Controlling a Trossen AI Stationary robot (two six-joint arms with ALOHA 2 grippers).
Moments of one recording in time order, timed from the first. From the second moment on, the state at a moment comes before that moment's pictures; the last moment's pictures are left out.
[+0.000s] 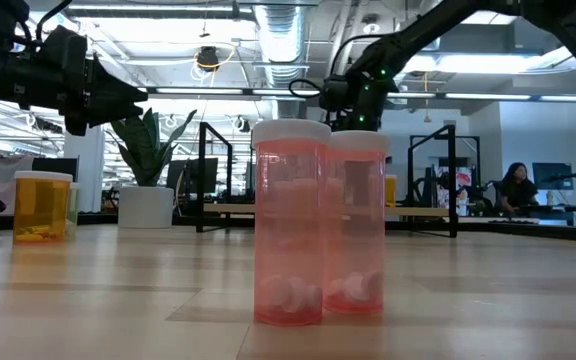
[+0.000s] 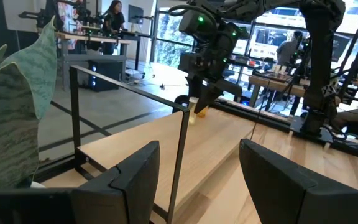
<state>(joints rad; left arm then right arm) 0.15 0.04 0.03 0.02 -0.41 -0.18 -0.66 2.00 1.64 -0.85 -0.05 -0.25</state>
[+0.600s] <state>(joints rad) 0.15 0.04 0.03 0.02 -0.41 -0.18 -0.68 2.00 1.64 -0.82 -0.05 -0.32</state>
